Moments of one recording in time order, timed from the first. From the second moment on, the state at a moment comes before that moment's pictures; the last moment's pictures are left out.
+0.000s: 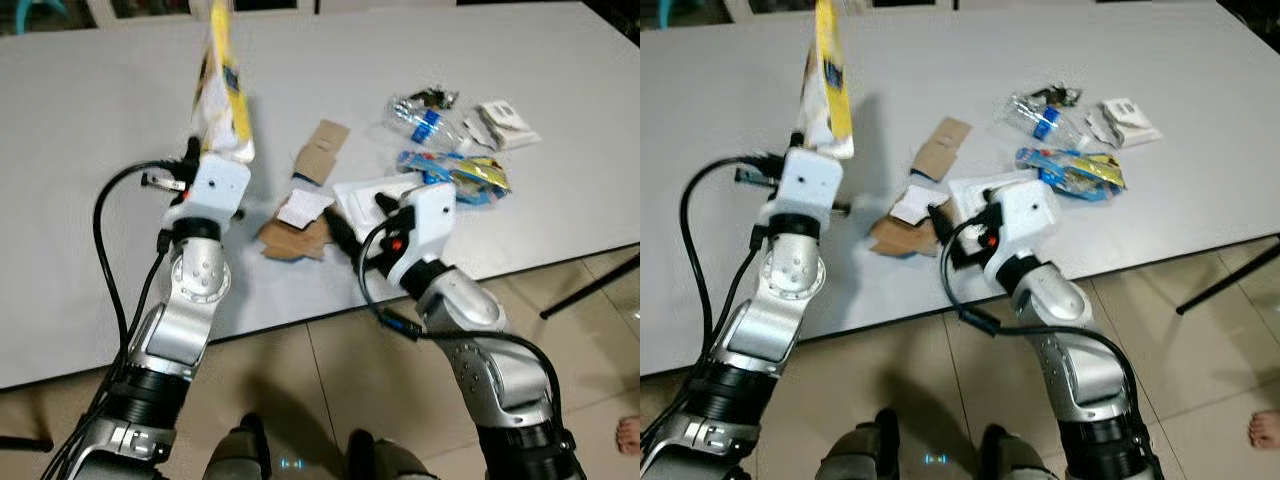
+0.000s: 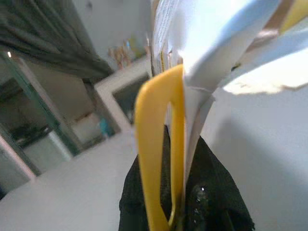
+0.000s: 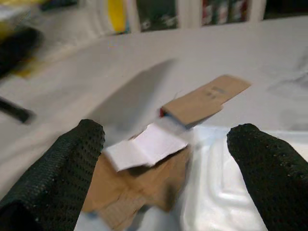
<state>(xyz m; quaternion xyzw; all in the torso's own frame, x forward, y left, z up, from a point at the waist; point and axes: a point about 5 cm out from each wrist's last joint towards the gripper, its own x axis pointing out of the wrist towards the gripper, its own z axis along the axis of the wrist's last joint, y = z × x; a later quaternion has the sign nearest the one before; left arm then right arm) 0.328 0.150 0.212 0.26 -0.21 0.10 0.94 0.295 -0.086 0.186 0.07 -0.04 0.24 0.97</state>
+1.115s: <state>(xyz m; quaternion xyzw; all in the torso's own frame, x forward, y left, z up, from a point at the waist) 0.297 0.152 0.174 0.20 -0.15 0.06 0.97 0.306 -0.124 0.180 0.07 -0.07 0.06 0.99</state>
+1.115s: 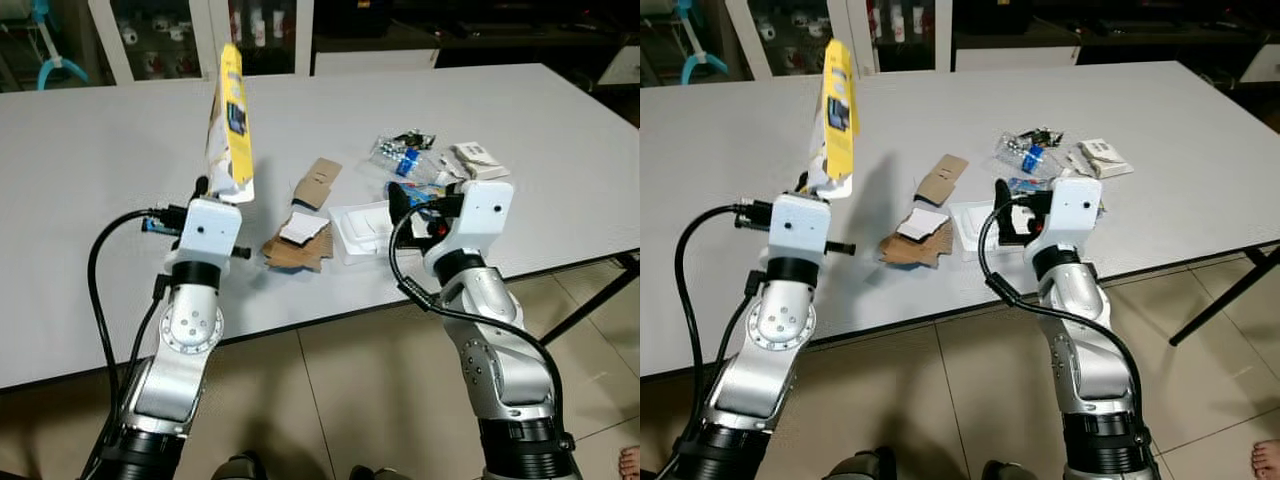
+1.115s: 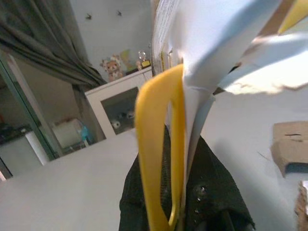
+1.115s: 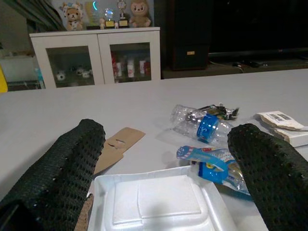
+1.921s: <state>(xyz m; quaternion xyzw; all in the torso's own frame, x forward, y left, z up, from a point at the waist) 0.299 0.159 0.168 0.20 -0.13 0.07 0.97 0.307 -0.122 0.173 0.08 -0.06 0.06 0.99</state>
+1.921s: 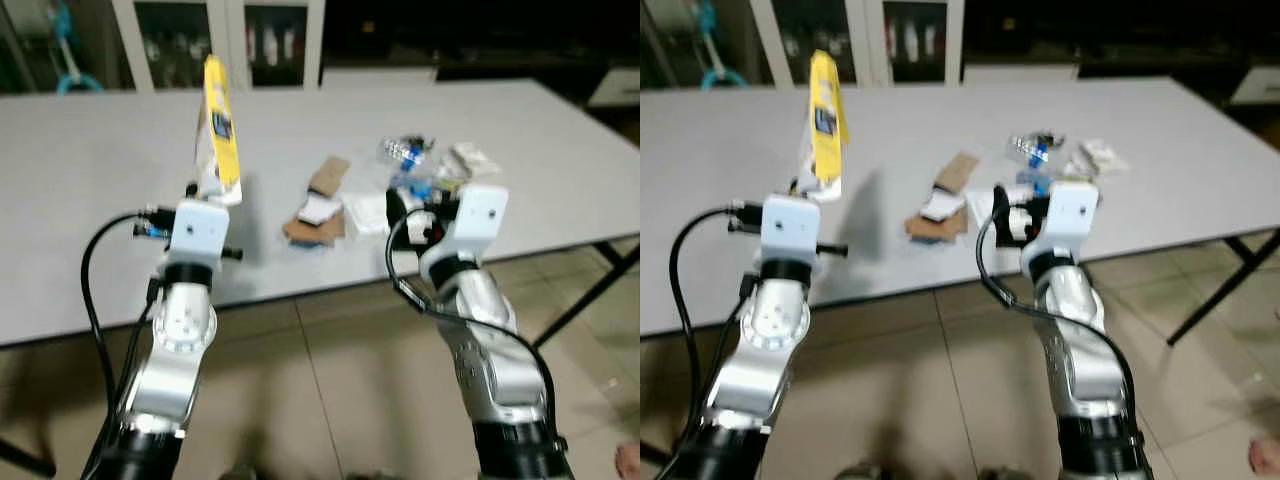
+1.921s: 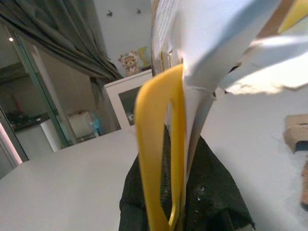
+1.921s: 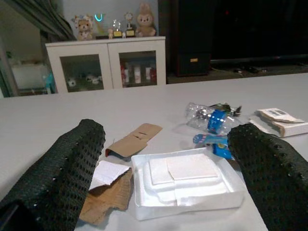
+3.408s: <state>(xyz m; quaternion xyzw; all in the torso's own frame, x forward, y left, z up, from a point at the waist) 0.304 0.158 0.173 0.20 -0.13 0.07 0.97 0.307 -0.131 0.172 0.08 -0.05 0.04 0.99</state>
